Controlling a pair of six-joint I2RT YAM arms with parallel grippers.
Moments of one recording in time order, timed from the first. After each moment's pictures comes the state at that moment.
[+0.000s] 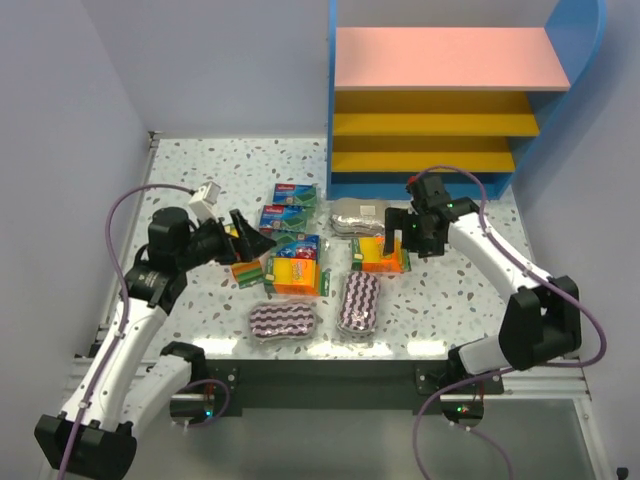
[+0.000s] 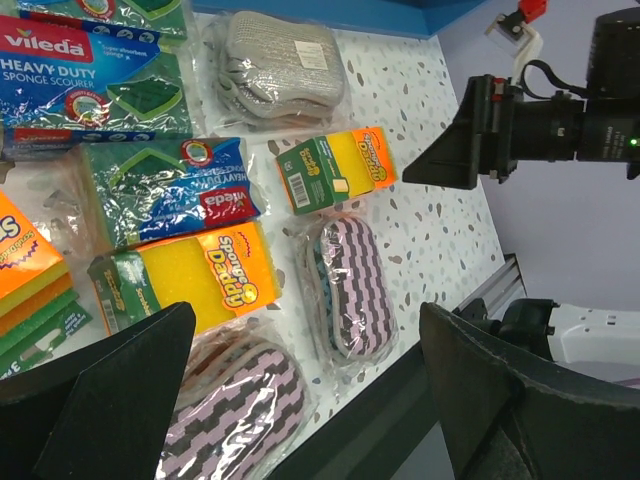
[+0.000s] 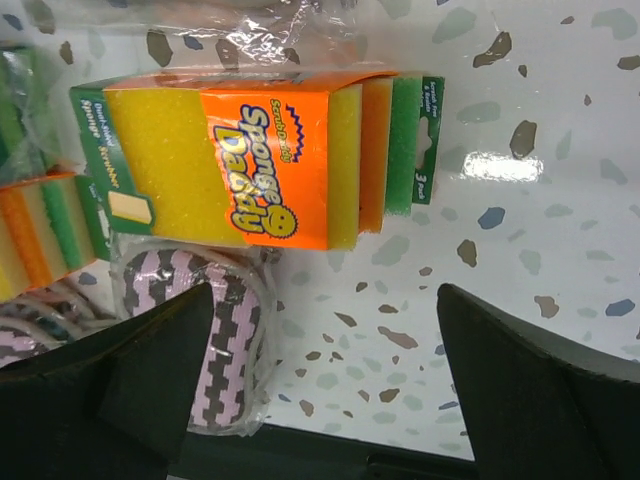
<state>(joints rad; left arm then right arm) -0.22 0.81 0.79 -0.42 0.52 -0.57 0.30 1.40 1.11 -0.83 -0.05 0.37</state>
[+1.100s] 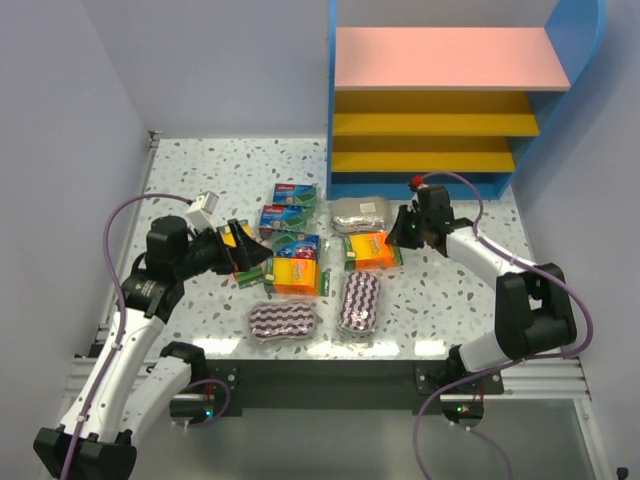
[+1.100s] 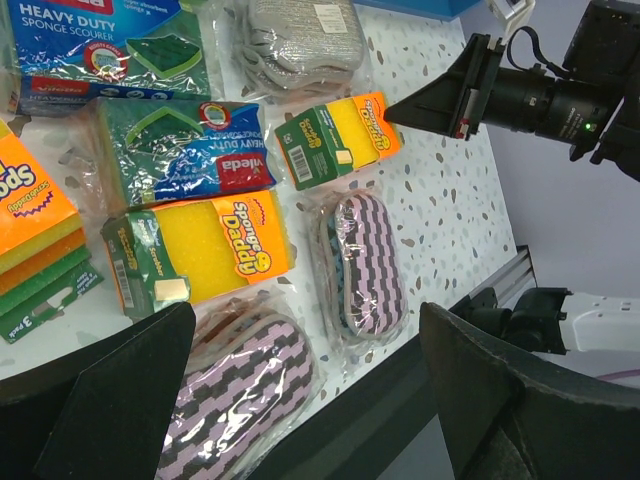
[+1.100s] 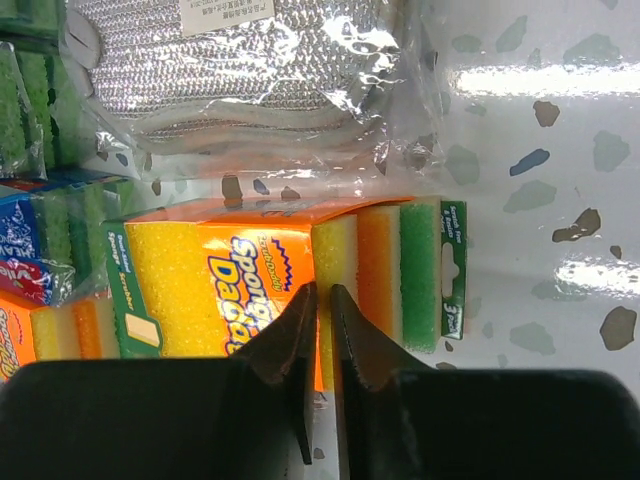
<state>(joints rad) -0.22 0.74 0.76 -0.51 0.49 -0.56 0.26 1.50 0.88 -0.27 -0.20 0.43</state>
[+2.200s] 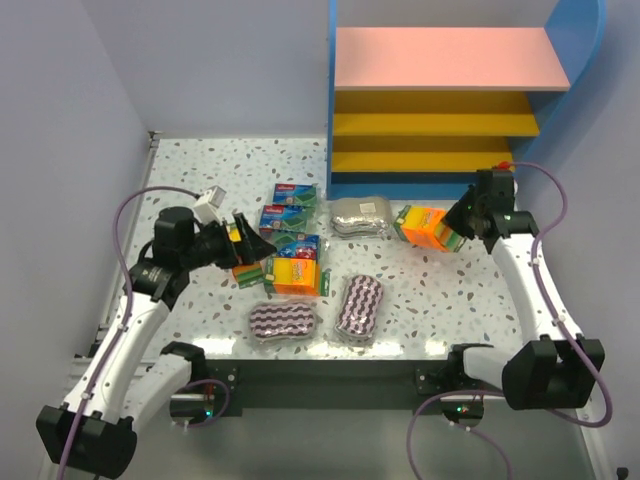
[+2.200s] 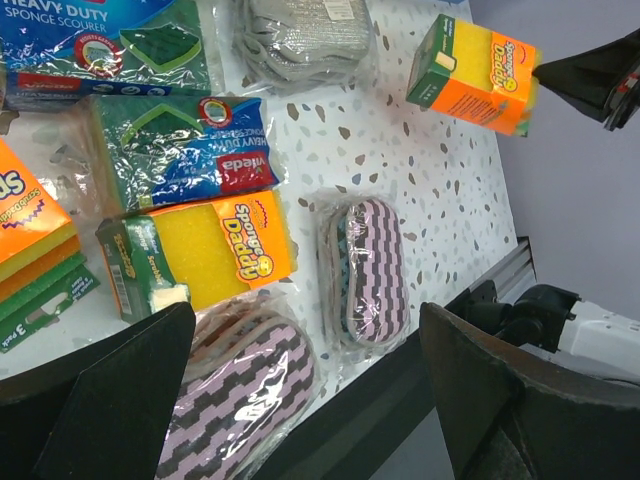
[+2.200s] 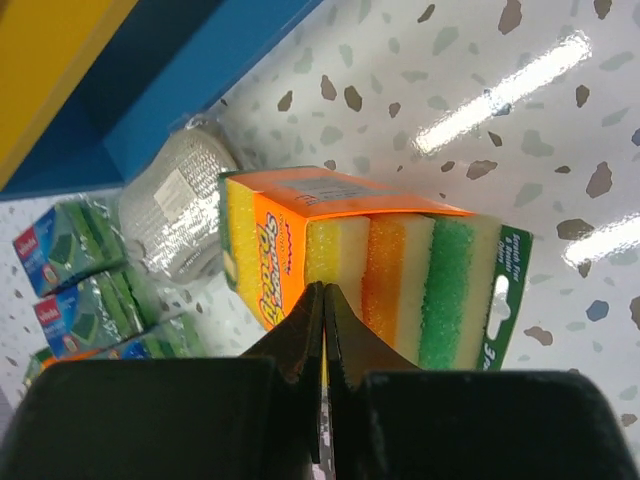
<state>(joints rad) -0.22 0.83 0.78 -0.48 0.52 -0.55 0.02 1.20 1.08 -0.69 0.04 0.69</state>
